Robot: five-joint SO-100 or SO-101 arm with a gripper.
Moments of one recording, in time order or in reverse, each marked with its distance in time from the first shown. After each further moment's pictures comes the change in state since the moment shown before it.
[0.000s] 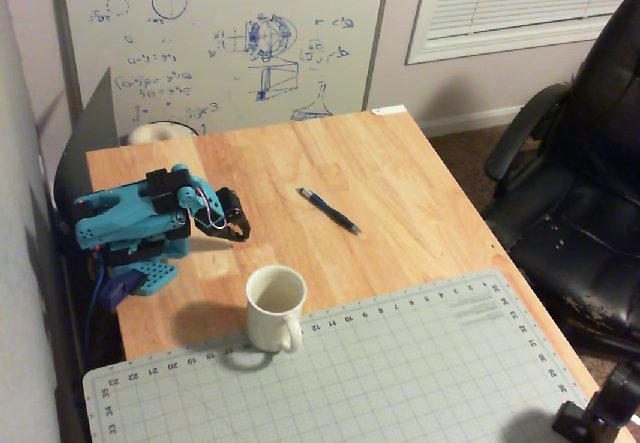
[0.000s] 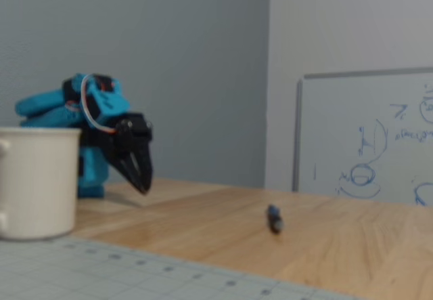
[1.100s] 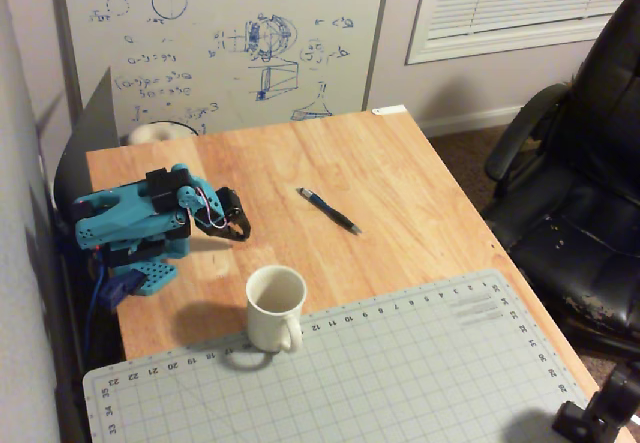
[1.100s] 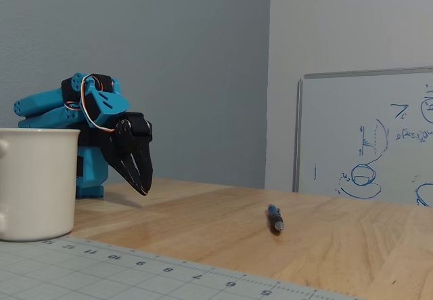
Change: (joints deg) arm 0.0 -1.7 -1.6 0.0 0.1
